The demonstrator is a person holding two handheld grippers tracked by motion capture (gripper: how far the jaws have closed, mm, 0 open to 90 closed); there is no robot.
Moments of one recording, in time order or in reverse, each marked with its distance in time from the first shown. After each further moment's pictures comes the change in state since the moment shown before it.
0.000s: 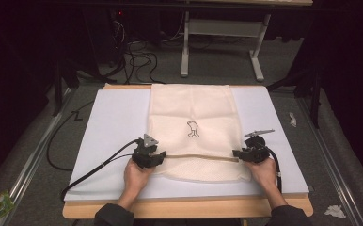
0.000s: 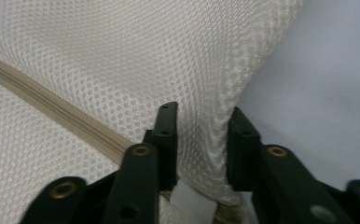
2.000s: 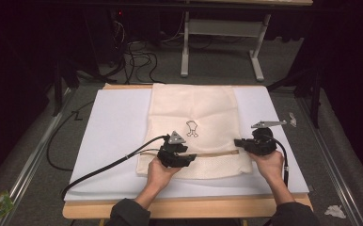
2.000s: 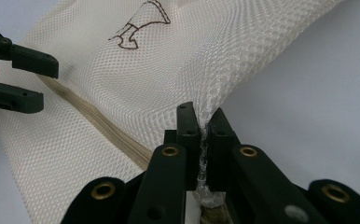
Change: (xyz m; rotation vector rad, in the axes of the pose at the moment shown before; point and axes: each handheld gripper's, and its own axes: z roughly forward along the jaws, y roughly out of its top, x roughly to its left) left arm -0.071 0.051 0.007 -0.040 -0.298 0.078; right arm 0.007 0.025 -0.043 -0.156 0.124 -0.083
